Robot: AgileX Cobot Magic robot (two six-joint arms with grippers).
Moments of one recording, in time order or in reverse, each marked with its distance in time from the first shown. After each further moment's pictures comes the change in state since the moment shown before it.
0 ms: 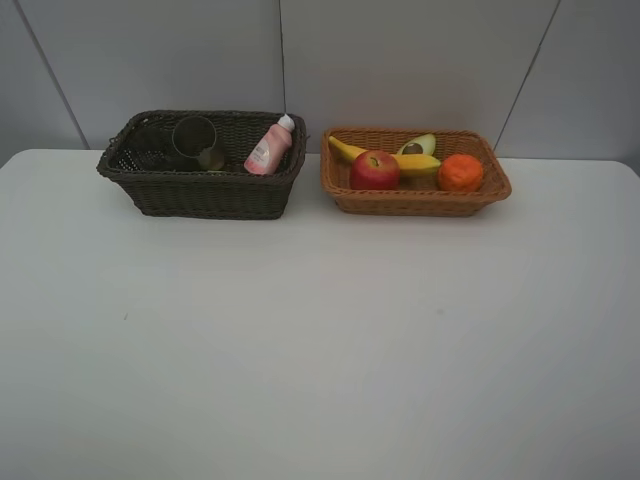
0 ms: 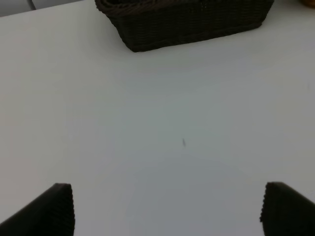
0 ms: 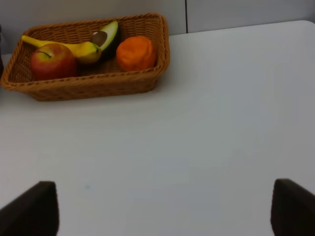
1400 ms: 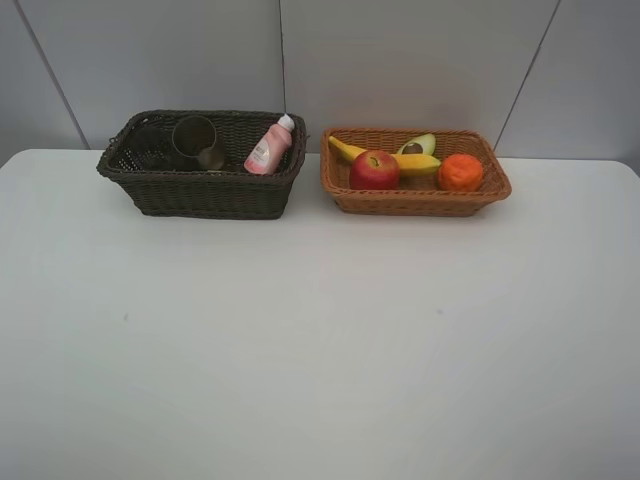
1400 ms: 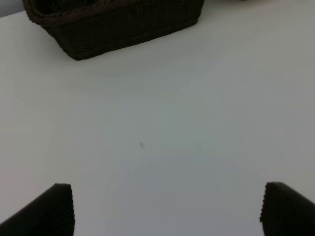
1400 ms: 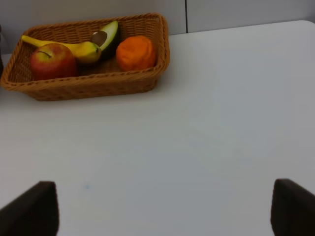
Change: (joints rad) left arm -0.242 0.000 0.000 0.065 0.000 -0.098; right arm 0.000 0.000 0.000 0.000 0.000 0.000
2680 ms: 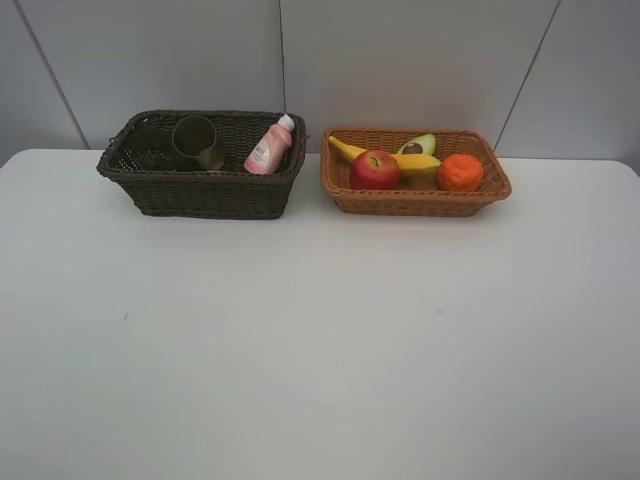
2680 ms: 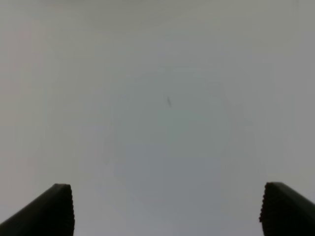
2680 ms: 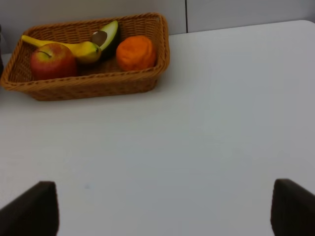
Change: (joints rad) left arm -0.121 0.629 -0.248 0.126 0.025 -0.081; right arm 0.000 0.000 0.000 0.000 0.000 0.000
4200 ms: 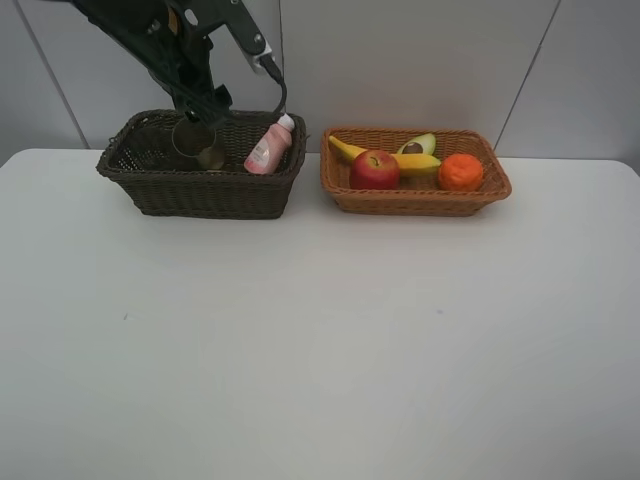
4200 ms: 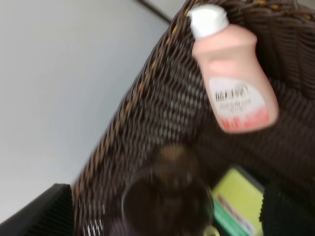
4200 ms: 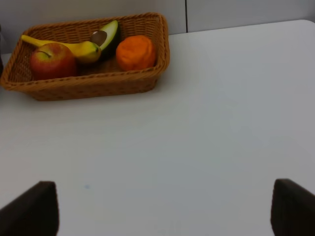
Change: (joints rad) left arm 0.000 1.220 -0.733 0.307 -0.608 0.308; right arm 0.000 0.000 0.000 0.000 0.000 0.000
